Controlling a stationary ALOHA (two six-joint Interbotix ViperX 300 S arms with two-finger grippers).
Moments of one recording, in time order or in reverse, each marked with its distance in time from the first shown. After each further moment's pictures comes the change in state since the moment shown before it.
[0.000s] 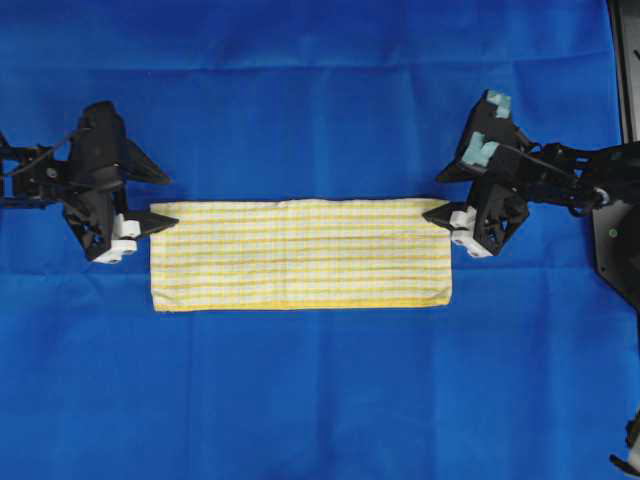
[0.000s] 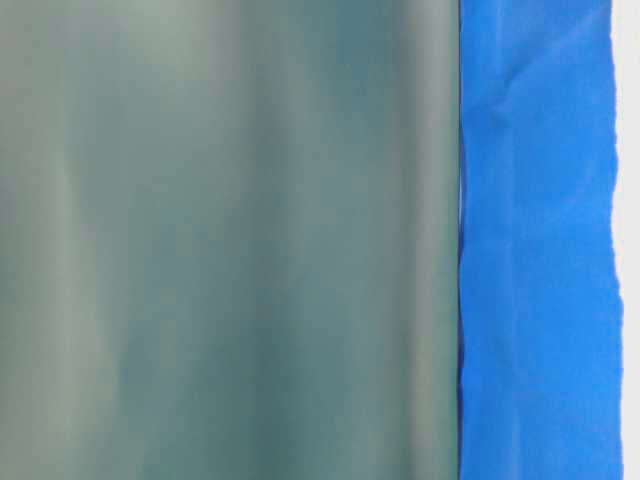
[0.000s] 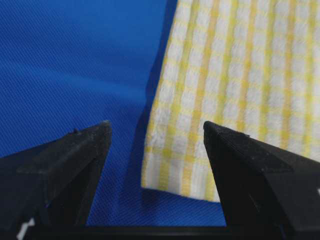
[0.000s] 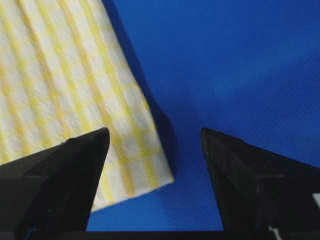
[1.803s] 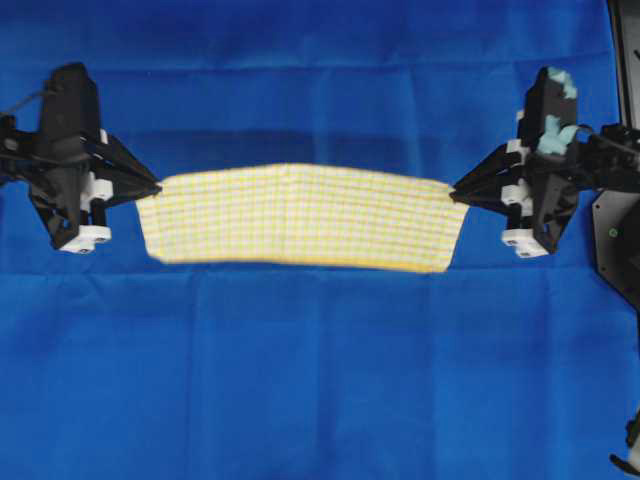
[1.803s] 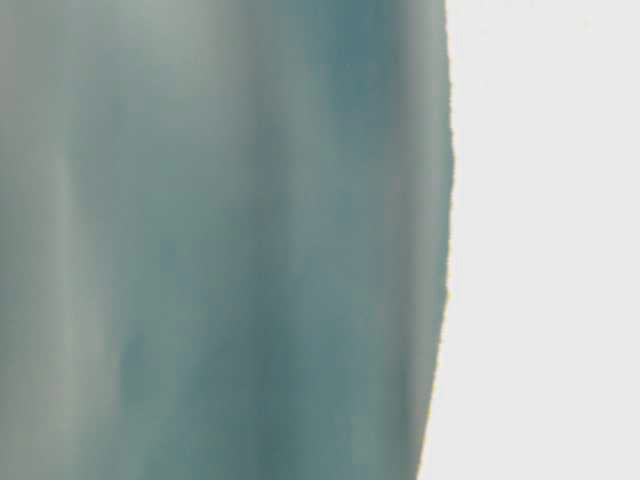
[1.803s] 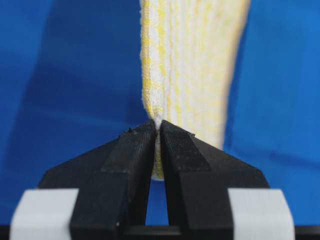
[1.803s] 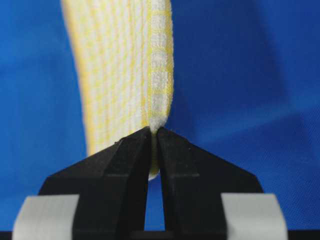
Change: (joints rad) left arm -0.003 -0.410 -0.135 0.000 0.499 0.002; right arm -0.017 -0.451 -0.006 -0.083 0.276 -0.015
